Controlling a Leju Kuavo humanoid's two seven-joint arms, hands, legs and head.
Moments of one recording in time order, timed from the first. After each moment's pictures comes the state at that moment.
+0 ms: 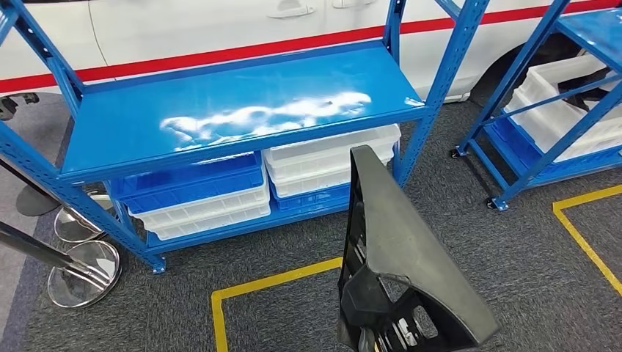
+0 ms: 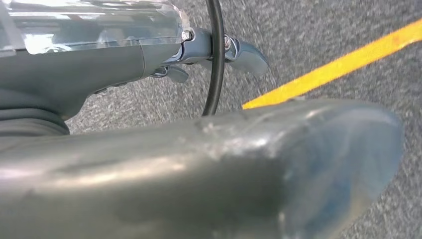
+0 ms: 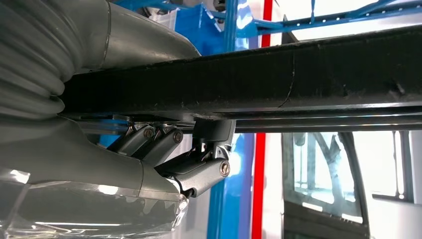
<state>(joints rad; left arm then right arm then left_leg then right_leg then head) -0.05 -0.18 1.22 -0.23 -1.34 0.11 -0.41 0.39 -0.05 0.55 -1.84 -0.02 -0.39 -0.68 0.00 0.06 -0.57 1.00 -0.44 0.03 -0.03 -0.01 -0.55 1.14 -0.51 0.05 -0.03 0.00</state>
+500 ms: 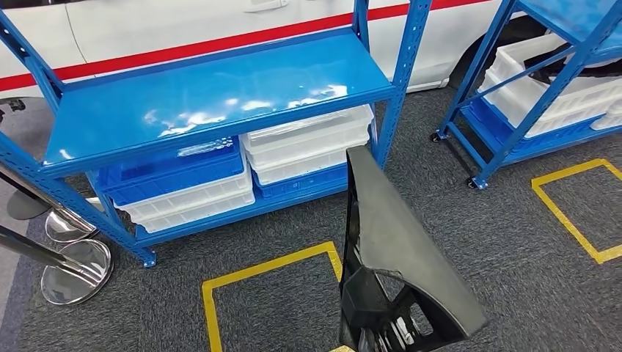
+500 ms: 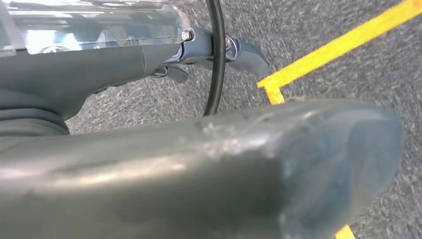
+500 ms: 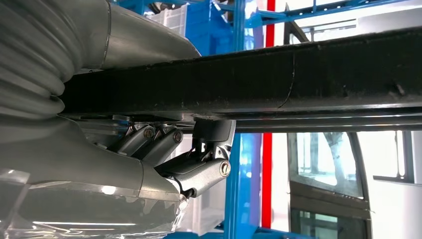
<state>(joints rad) -0.05 -0.18 1.22 -0.23 -1.34 0.11 -0.42 0.40 -0.04 0.54 -1.84 0.00 -0.39 -0.67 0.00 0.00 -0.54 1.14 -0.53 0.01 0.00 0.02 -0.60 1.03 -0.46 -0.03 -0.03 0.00</state>
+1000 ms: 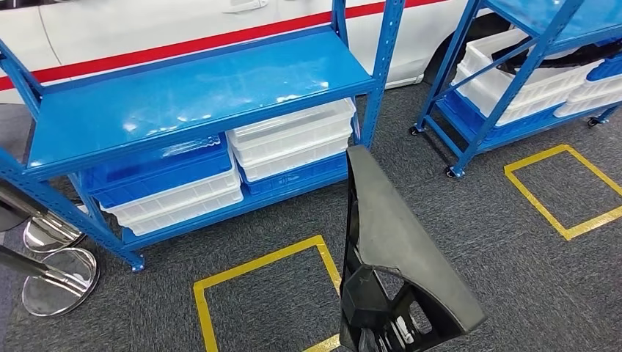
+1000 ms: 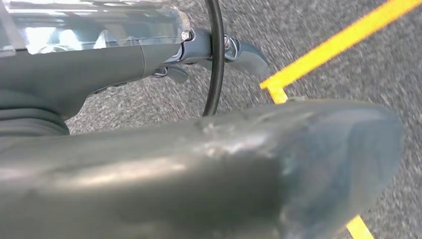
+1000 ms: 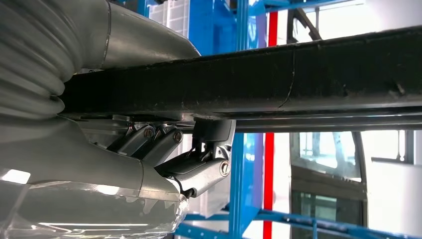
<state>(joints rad) -0.05 -0.18 1.23 -0.23 -1.34 0.09 -0.42 0.40 -0.04 0.53 -1.84 0.00 -0.39 -0.66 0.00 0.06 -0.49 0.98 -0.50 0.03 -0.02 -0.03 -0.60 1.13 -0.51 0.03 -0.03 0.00</state>
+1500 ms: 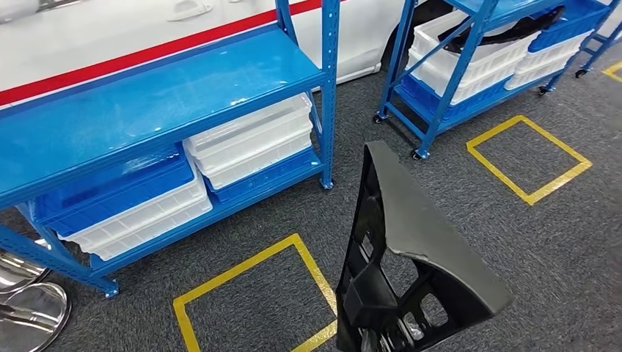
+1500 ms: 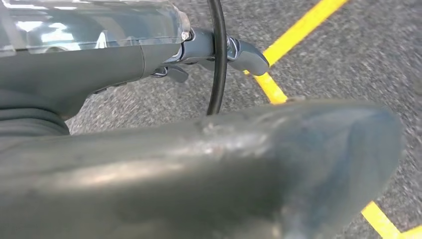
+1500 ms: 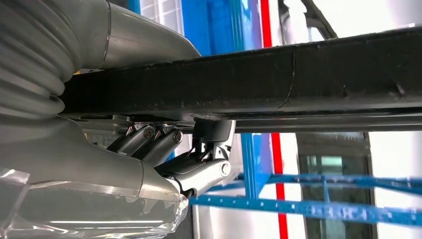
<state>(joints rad) -0.05 -0.18 1.23 -0.23 -1.34 0.09 -0.42 0.42 -0.03 0.52 -1.84 -0.06 -0.34 -0.66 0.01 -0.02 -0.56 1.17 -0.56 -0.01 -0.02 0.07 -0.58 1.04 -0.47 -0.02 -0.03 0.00</state>
